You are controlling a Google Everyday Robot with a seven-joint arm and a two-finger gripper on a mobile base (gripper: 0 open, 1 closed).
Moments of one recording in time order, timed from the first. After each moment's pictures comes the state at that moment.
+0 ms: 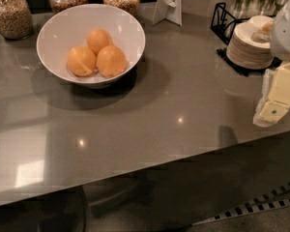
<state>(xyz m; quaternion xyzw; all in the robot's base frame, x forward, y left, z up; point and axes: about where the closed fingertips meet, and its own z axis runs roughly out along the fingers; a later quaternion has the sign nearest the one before) 0.438 -0.216 0.977 -0.60 0.78 -0.04 0.16</state>
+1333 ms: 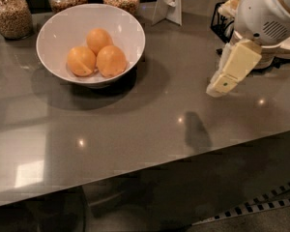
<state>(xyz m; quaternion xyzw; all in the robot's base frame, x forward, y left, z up) 0.494 -0.152 1.002 -0.60 0.74 0.00 0.30</state>
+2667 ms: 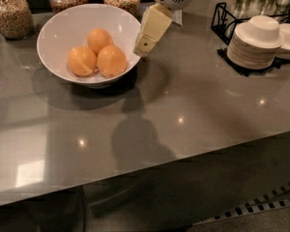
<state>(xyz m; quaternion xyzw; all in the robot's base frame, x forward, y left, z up) 0.594 -0.024 1.029 -0.60 0.72 -0.02 0.35</state>
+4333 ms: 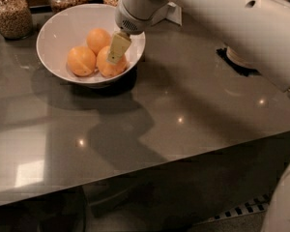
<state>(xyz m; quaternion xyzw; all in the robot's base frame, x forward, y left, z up) 0.683 0.053 0.937 -0.60 0.73 0.00 0.34</state>
